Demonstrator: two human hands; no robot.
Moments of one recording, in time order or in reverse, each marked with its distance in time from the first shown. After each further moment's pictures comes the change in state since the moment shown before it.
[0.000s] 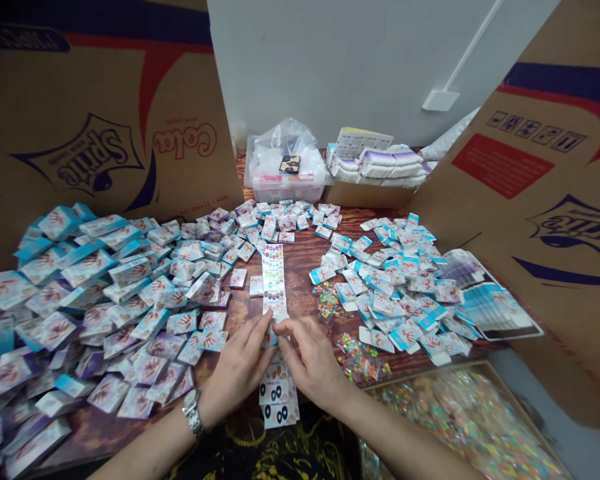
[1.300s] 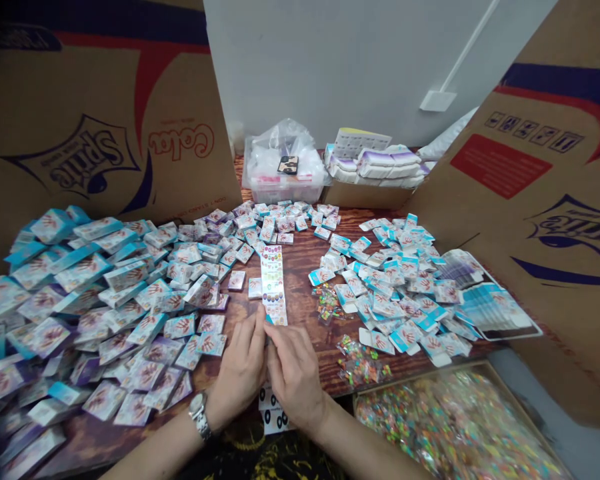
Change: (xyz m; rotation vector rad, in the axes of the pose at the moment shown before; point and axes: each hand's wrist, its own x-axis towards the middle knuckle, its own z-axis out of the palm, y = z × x) left_hand -0.001 0.005 0.016 0.180 0.066 -0.047; right_hand 0.000 -0.017 0.033 -0.093 0.310 -0.163
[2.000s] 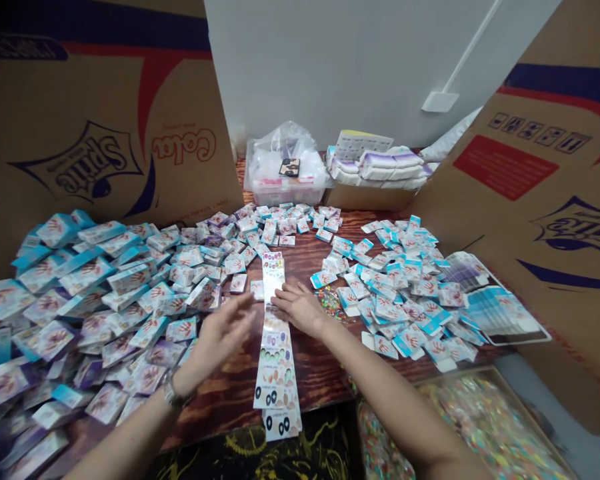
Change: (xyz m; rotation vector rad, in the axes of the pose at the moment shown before) left_hand 0.039 -0.045 -0.028 -0.673 -0.099 -0.361; right_hand 0.067 0.123 0.019 -0.460 -0.613 -0.291
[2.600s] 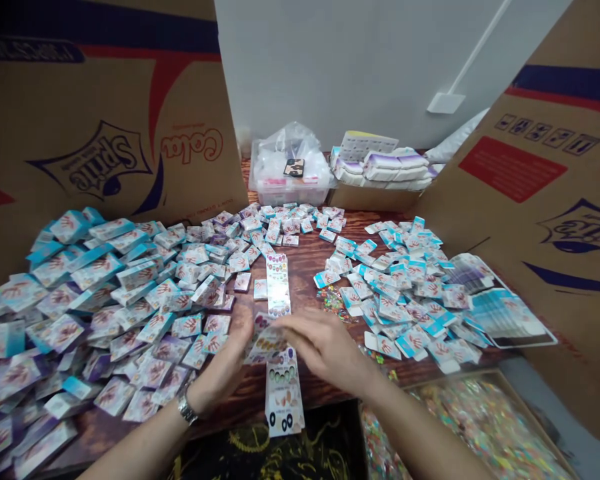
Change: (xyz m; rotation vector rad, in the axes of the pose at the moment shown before) left_hand -0.023 0.021 0.018 -0.794 -0.122 -0.292; right_hand -0.040 -0.084 -0.107 0.505 0.227 0.044
